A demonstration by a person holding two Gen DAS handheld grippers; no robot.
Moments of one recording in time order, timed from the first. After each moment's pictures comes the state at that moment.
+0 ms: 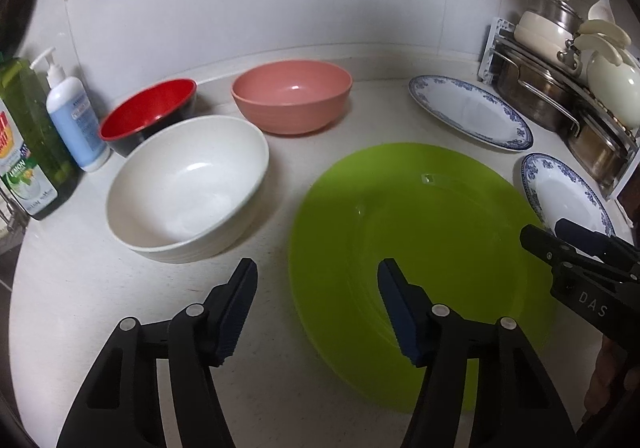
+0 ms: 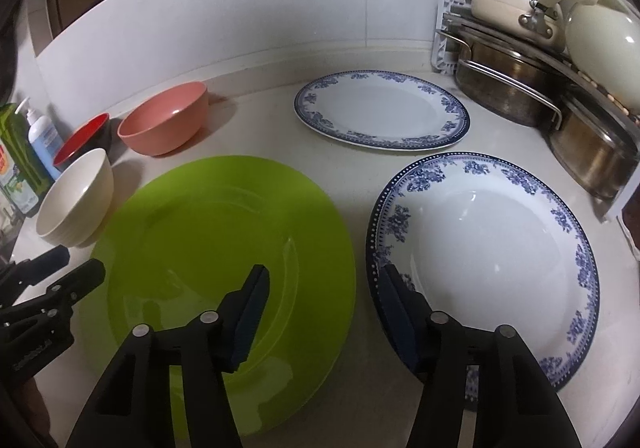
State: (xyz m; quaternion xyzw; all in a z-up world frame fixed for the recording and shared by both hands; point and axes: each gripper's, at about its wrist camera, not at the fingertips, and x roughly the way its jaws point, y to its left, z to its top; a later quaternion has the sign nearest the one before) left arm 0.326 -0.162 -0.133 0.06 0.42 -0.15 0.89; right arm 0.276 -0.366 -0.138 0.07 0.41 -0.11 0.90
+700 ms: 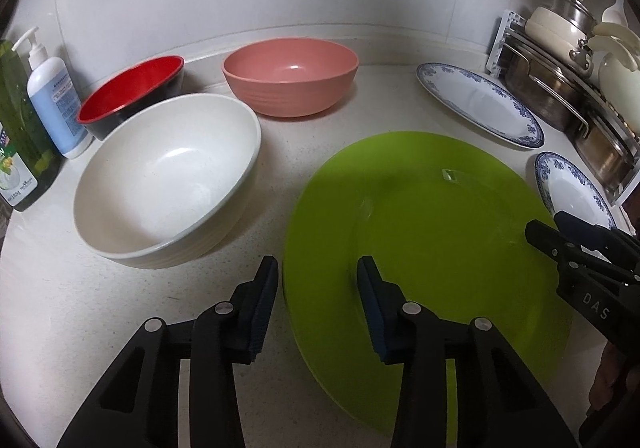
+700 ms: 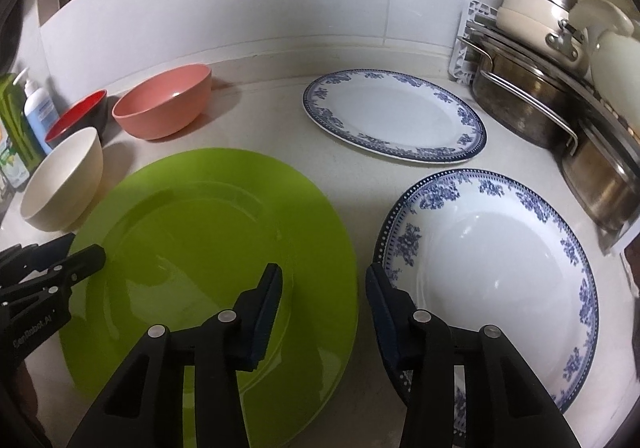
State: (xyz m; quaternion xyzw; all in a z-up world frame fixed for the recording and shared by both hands) left arm 0.345 -0.164 -0.150 0.05 0.45 -0.15 0.88; right arm 0.296 -0.366 -0.147 0.02 0.42 -0.10 0.90
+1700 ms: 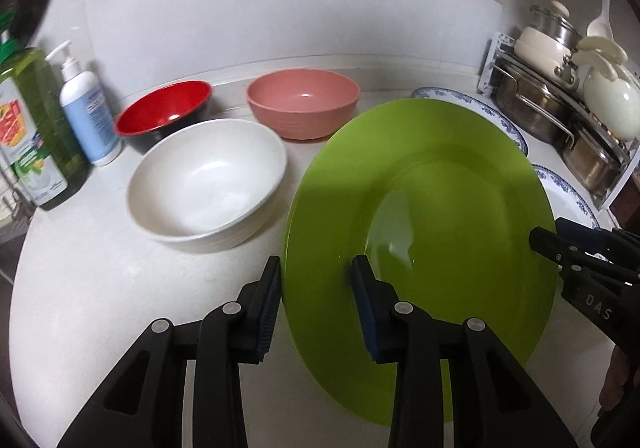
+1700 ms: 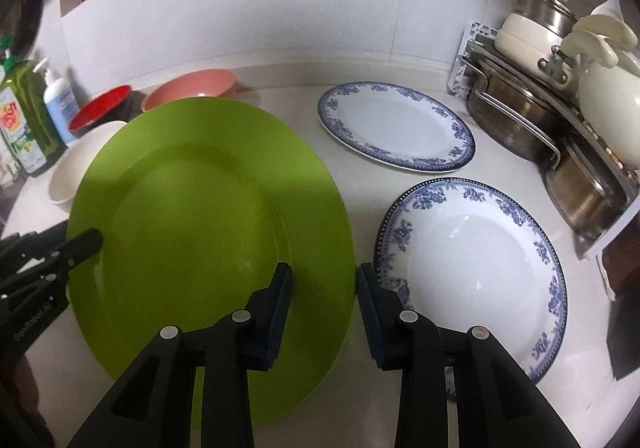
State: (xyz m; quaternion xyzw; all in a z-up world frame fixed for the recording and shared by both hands) left arm 0.311 -0.145 -0.116 0.04 0.41 -0.15 0.90; right arm 0.268 -0.344 -0.110 0.01 0.42 -0.10 0.90
